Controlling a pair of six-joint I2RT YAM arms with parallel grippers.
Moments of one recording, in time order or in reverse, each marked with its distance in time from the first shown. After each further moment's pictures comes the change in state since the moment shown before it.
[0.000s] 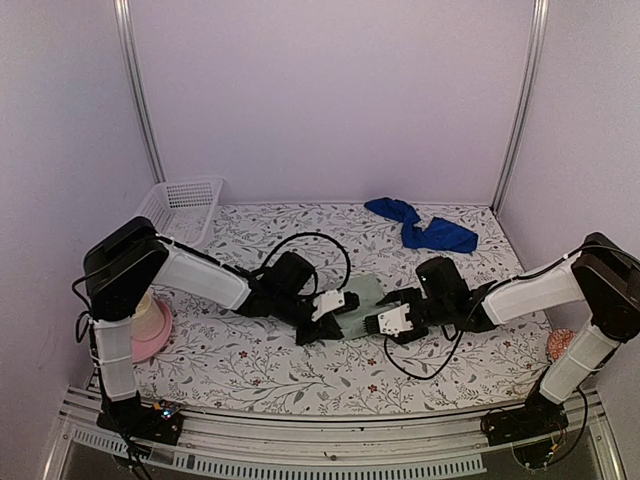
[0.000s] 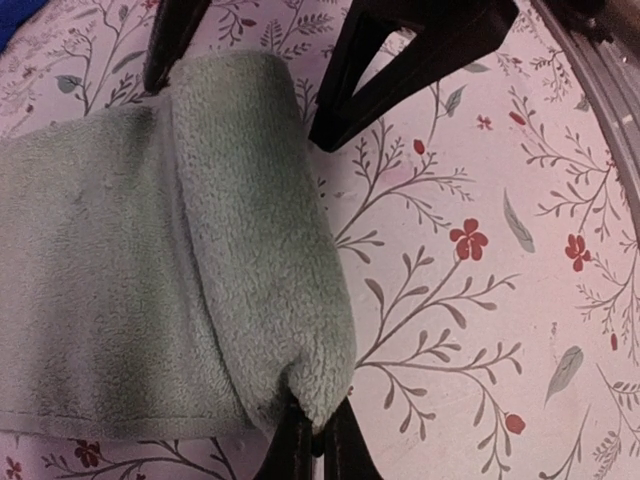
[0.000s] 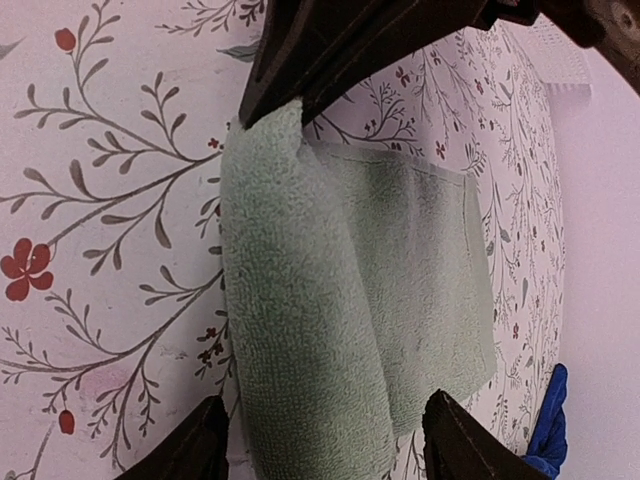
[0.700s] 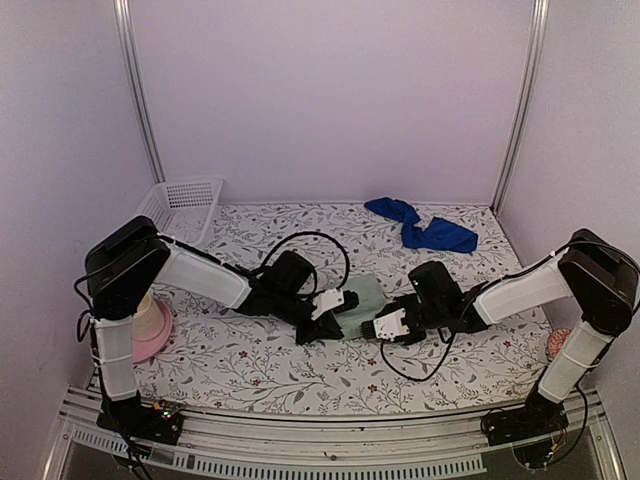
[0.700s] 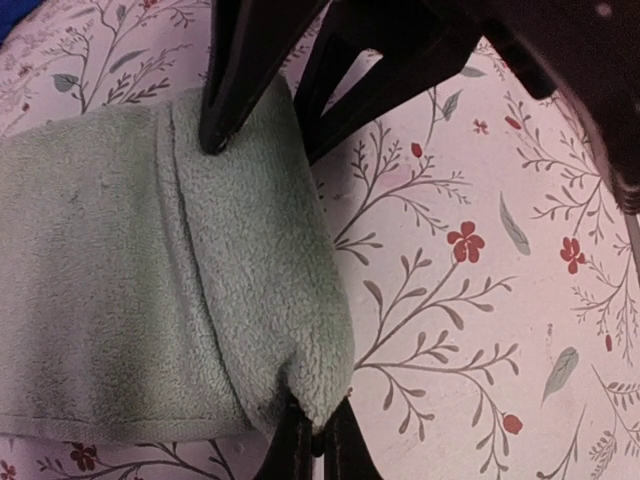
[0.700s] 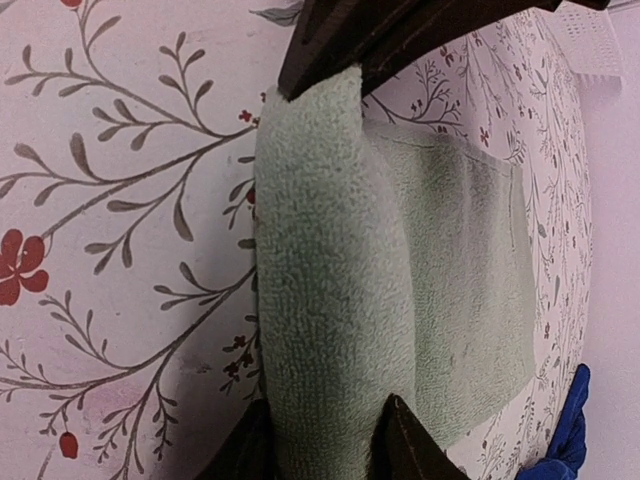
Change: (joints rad) left arm 0.011 0.011 0.008 -0.003 0.026 -0.009; right arm 0.013 0.063 0.021 -0.018 0.023 -0.011
